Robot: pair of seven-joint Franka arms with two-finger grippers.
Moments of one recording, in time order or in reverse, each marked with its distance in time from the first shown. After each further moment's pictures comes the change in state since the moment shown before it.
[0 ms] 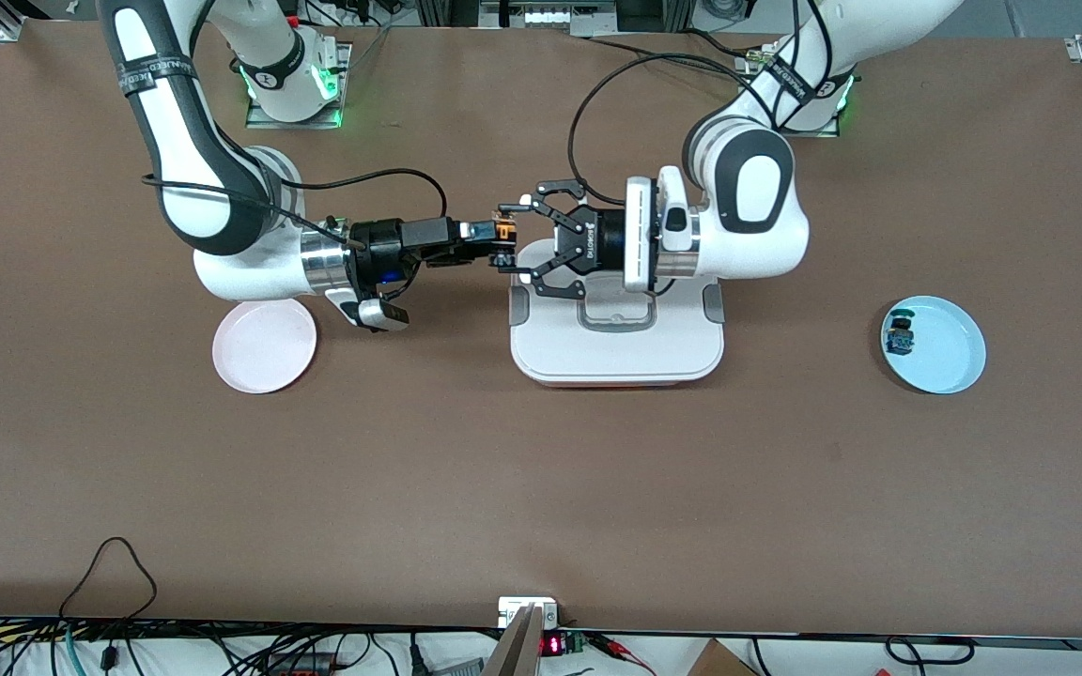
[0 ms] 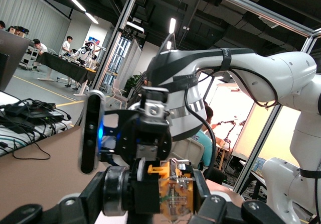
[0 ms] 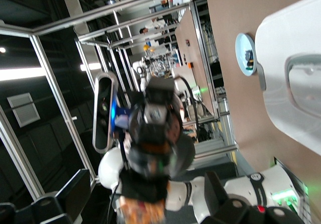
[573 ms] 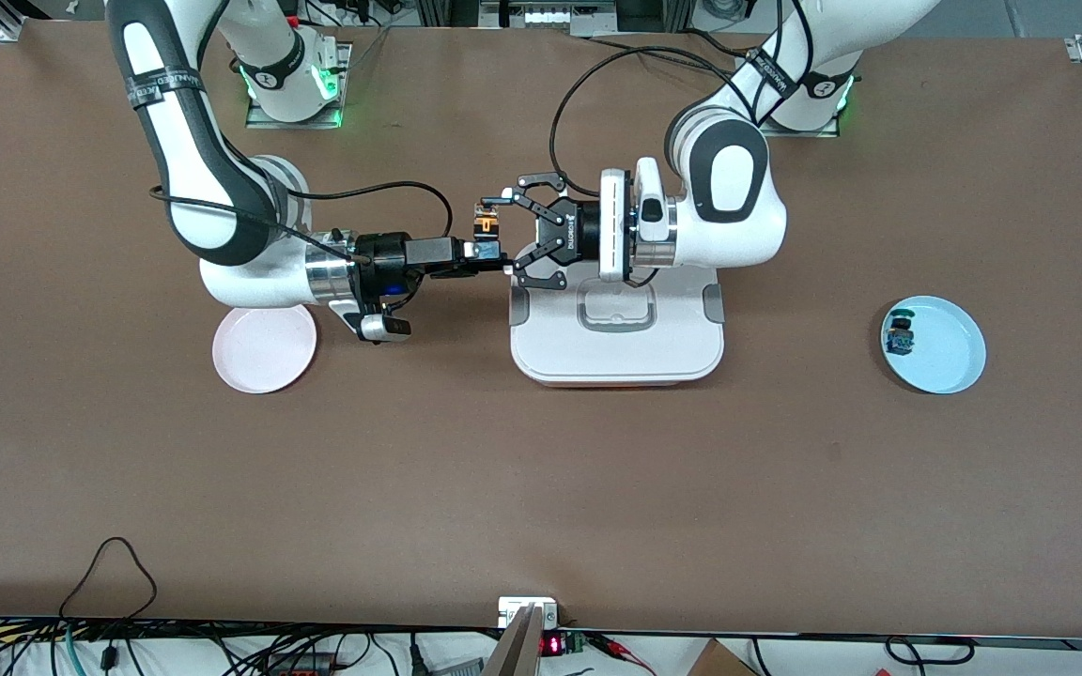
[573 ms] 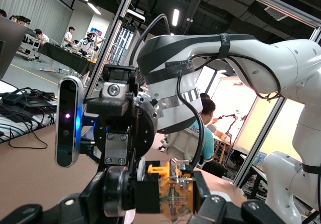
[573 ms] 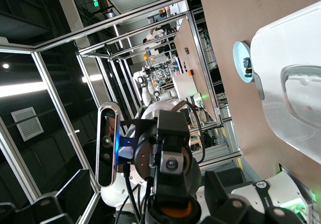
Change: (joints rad) left arm -0.036 0.001 0.002 0.001 -0.006 0.045 -0.003; right arm 0.001 0.028 -0.002 0.026 0.014 0.017 0.055
